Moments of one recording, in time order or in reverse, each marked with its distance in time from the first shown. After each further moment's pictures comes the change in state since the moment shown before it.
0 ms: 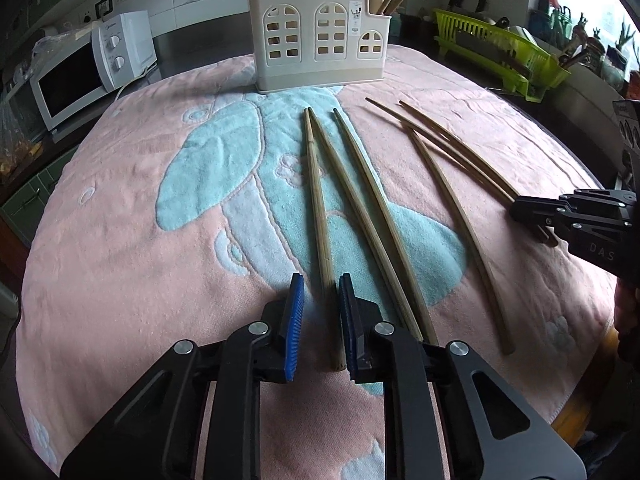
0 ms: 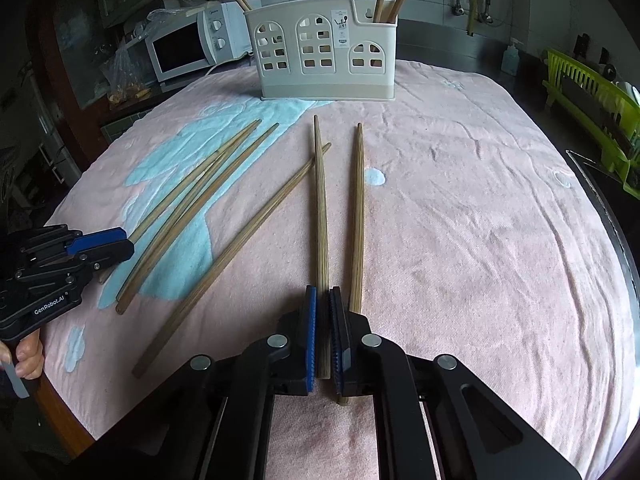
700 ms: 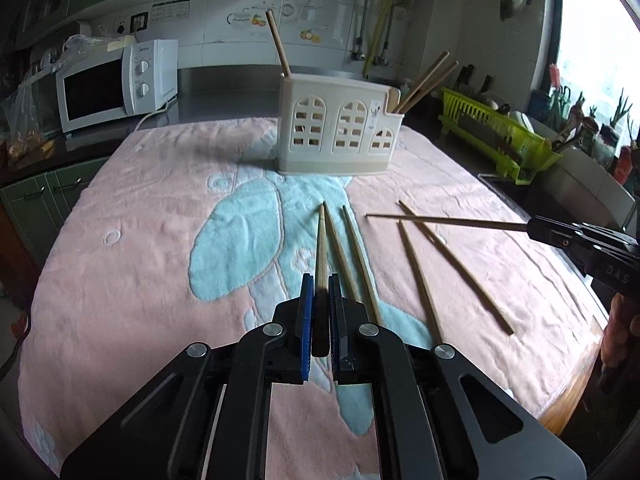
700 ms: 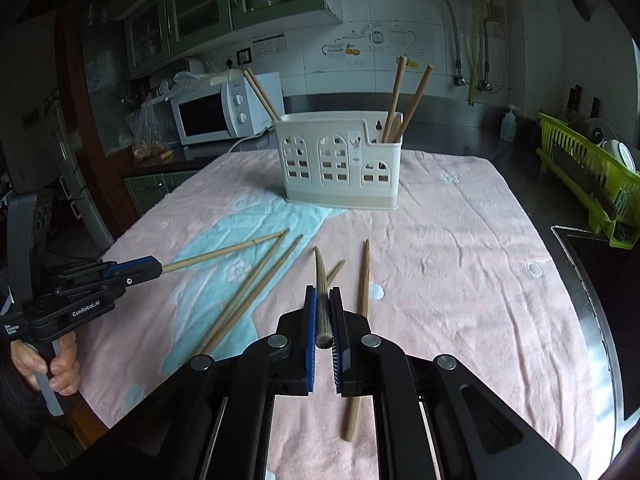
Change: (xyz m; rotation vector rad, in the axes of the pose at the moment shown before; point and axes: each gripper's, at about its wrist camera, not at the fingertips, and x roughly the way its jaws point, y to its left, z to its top) left arm -0.055 0.027 0.033 -0.138 -0.235 -0.057; right arm -0.083 0.009 0.049 -0.021 -0.254 0.046
